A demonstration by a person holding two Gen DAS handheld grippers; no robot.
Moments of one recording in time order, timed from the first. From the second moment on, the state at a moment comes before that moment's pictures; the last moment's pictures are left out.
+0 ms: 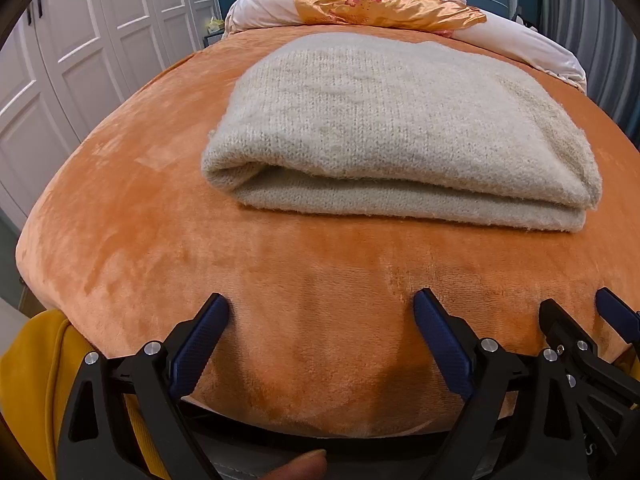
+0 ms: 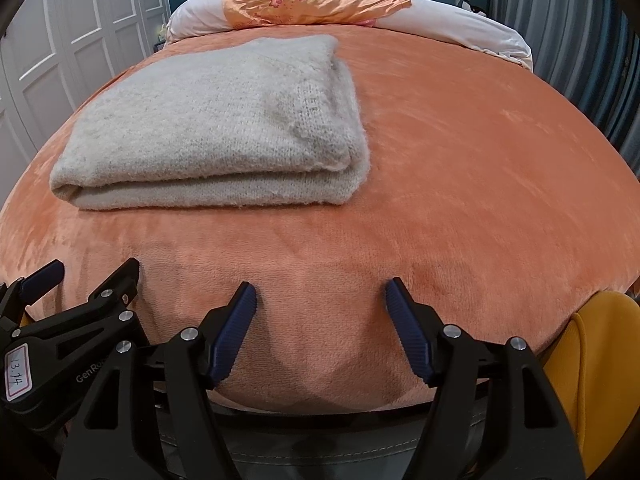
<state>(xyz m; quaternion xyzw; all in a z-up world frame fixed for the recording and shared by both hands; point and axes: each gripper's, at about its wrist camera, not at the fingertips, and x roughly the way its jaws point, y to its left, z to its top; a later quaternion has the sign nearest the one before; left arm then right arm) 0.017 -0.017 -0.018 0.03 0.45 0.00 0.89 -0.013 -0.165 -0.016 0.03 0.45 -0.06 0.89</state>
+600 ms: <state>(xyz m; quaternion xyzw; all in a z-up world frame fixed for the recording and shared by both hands) 0.017 -0.017 -0.018 0.03 0.45 0.00 0.89 -0.015 -0.160 -0.017 0.03 0.45 -0.06 0.89</state>
